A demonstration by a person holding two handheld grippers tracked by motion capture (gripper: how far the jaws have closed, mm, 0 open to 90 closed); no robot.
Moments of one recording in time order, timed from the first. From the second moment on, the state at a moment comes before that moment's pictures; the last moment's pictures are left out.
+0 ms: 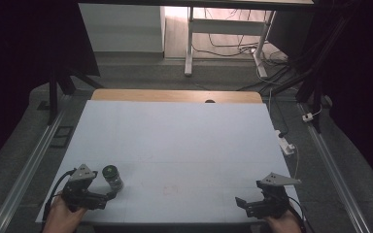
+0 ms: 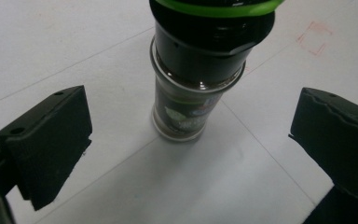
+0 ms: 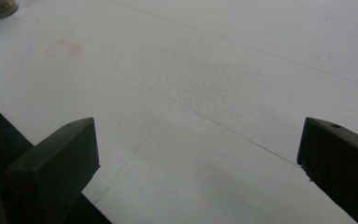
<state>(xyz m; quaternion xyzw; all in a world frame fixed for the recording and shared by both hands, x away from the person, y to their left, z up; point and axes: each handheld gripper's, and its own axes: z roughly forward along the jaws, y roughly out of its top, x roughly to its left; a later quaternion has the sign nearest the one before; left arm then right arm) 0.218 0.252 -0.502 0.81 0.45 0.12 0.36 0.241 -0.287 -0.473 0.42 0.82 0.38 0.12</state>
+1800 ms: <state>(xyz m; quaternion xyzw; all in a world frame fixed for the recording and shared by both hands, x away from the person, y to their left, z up) 0.244 0.243 -0.497 0.84 0.39 0.11 0.35 0.241 -0.285 -0.473 0.41 0.82 0.37 0.12</state>
